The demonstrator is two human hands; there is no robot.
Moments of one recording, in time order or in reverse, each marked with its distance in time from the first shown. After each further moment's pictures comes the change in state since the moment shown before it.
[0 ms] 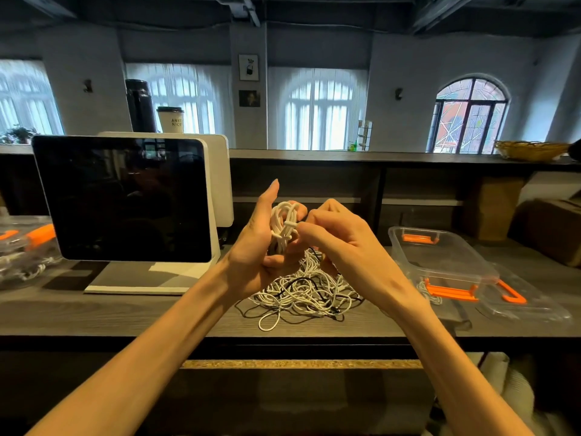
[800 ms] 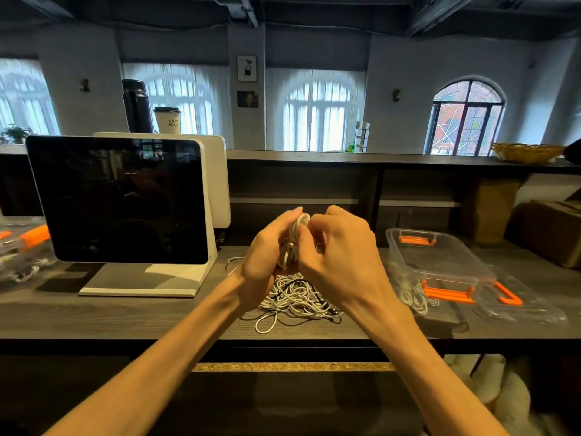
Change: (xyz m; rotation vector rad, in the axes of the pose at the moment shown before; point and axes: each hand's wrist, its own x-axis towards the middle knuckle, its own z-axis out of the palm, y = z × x) left_hand -0.001 -0.016 0.017 0.312 0.227 0.119; right_hand -0.001 0.003 0.017 -0.557 0.265 -0.049
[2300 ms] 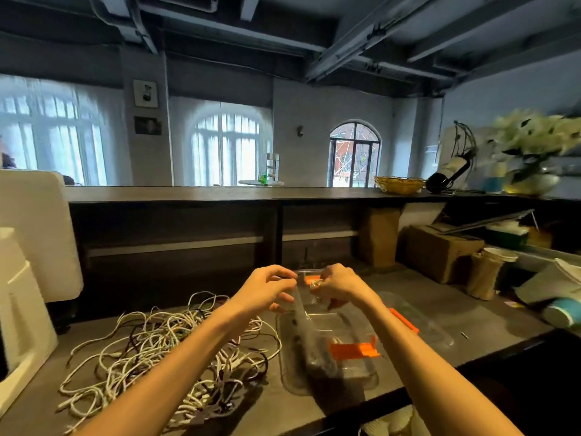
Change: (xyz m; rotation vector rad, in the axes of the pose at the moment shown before) left_hand 0.191 -0.083 0.115 0.270 -0.328 -0.073; right_hand 0.086 0.322 -0.040 -0.207 -0.320 0.849
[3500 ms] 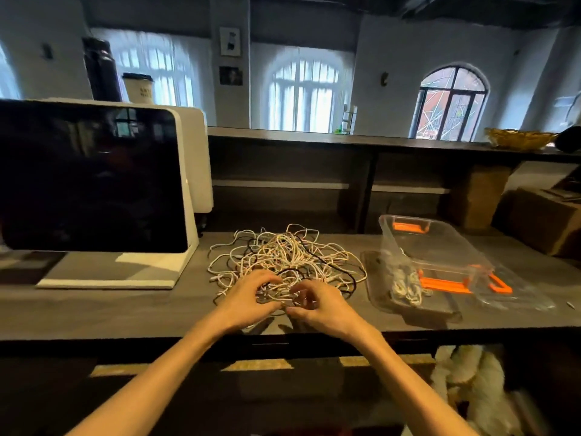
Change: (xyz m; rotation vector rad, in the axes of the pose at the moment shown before) left_hand -0.167 -0.147 -0.109 0.626 0.187 -0.009; right_hand -0.164 -0.060 0.179 0.063 -0.330 -0.600
